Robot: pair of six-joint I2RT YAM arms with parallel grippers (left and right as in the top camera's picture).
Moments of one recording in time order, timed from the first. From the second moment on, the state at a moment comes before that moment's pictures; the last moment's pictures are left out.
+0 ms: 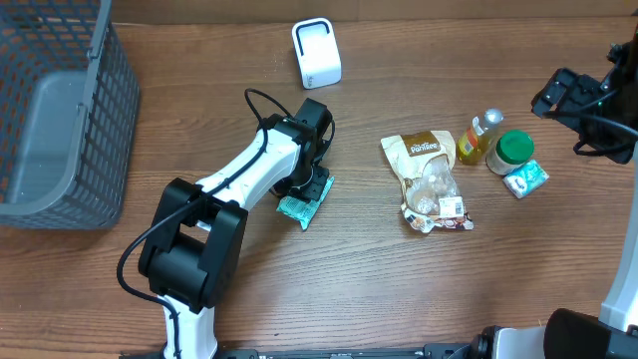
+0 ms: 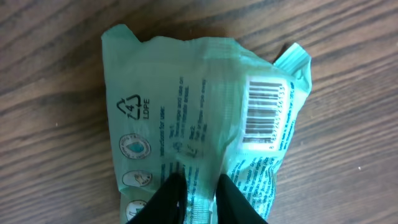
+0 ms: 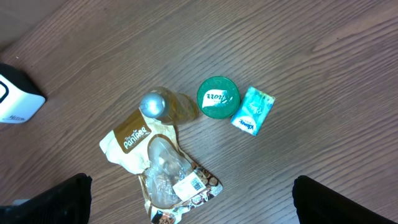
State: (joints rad) left arm -0.49 2.02 1.42 -0.93 0.07 -0.12; right arm -0.25 1.57 1.90 -1.43 -0.04 0.31
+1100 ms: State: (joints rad) left arm -0.50 2.03 1.46 -1.10 0.06 -0.12; right arm -0.25 1.57 1.90 -1.43 -0.04 0.31
